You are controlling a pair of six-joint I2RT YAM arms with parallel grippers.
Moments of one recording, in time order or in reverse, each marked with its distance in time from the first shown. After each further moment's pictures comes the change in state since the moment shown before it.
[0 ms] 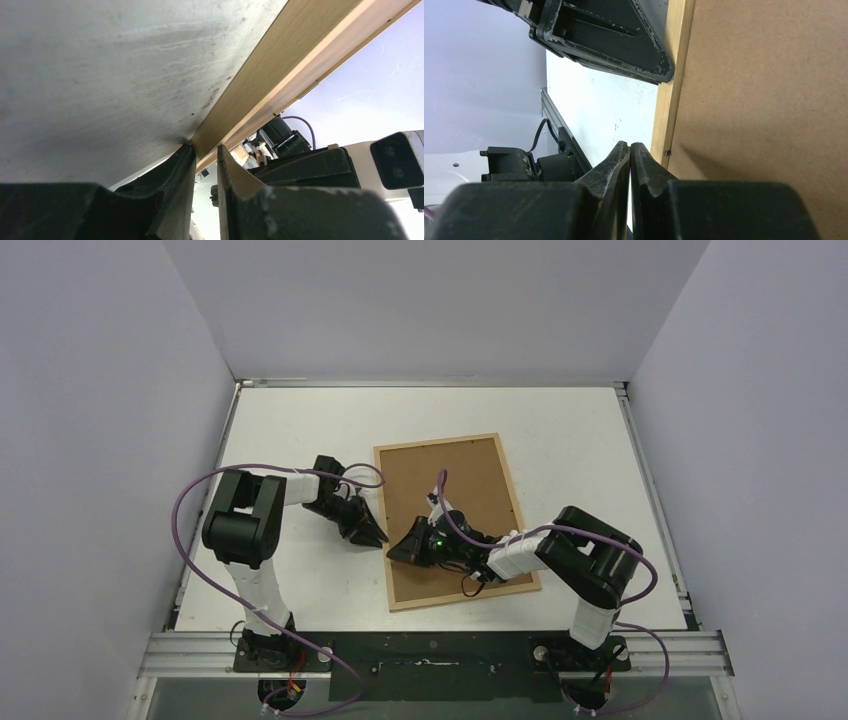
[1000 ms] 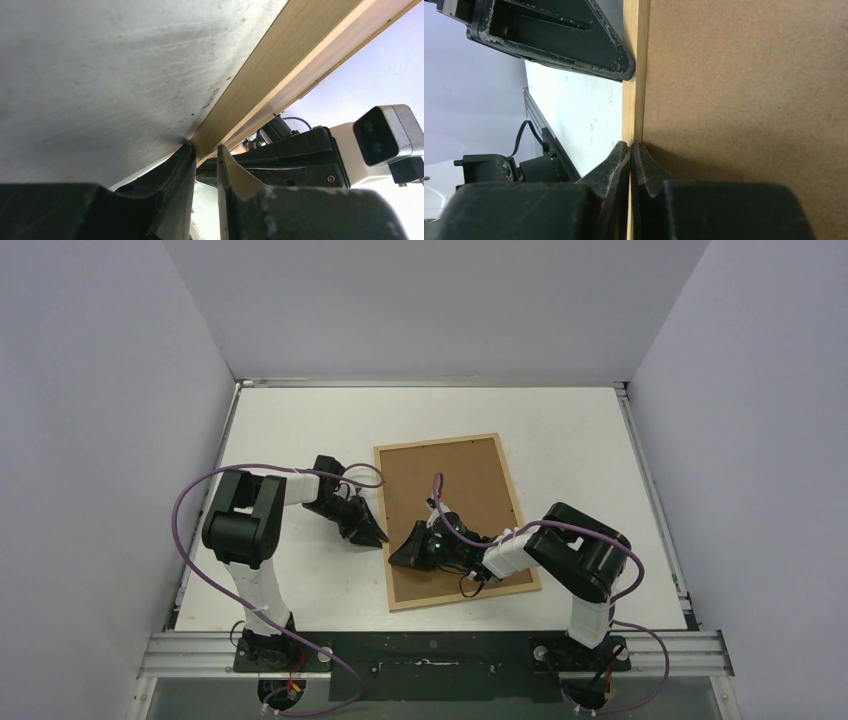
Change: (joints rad) left arm 0.000 0.002 0.000 0.000 0.000 0.000; right arm 0.000 0.068 0.019 -0.013 -0.009 0.012
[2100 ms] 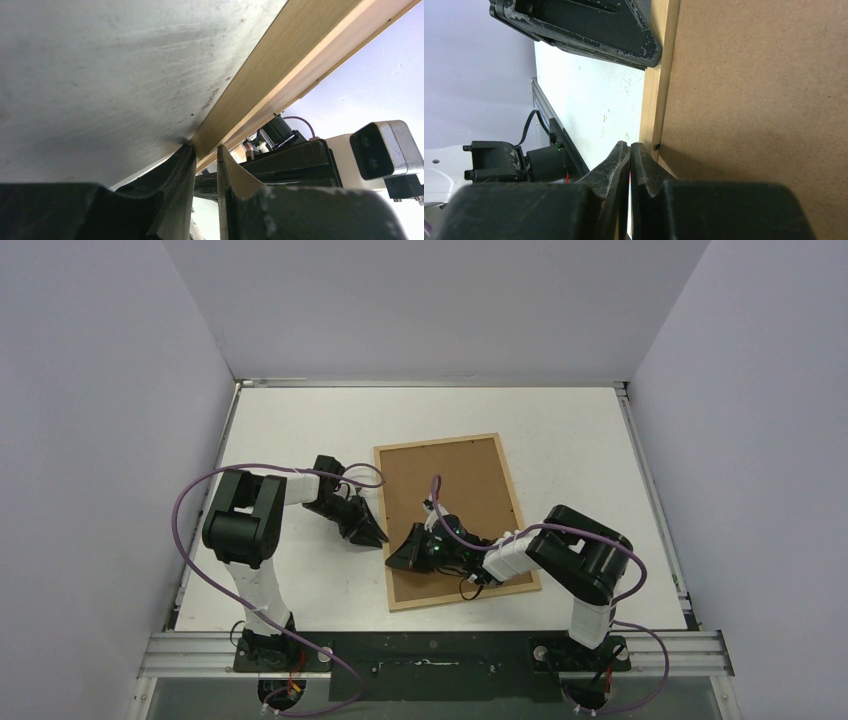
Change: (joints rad) left arm 0.000 0.003 -0.001 0.000 0.002 0.003; right arm 0.015 -0.015 -0.013 0.037 -0.011 -0.004
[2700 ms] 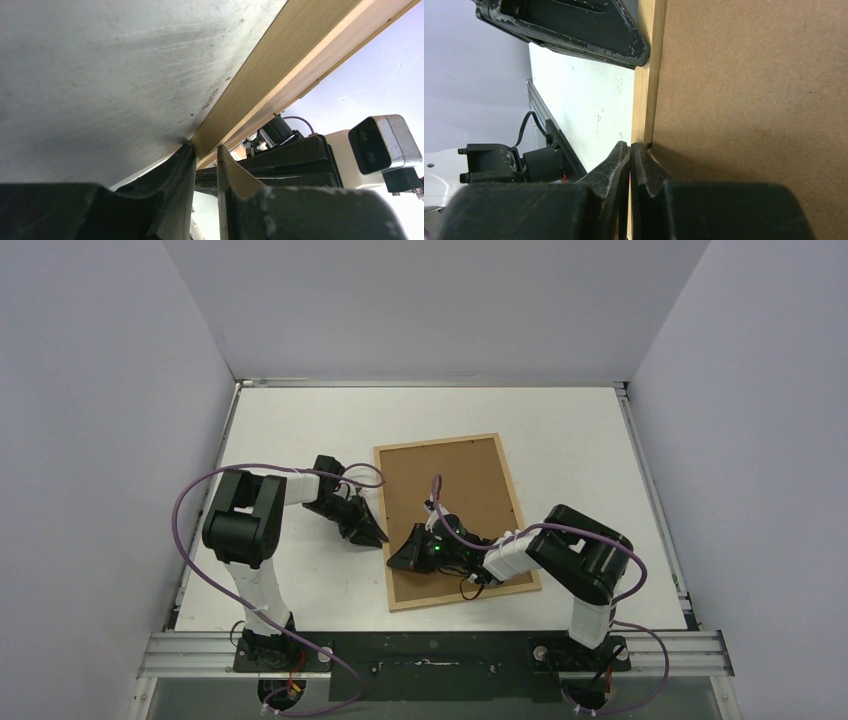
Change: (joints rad) left arm 0.000 0.000 0.000 0.000 0.000 0.000; right arm -0.002 0.000 0.000 -0.026 0.002 0.002
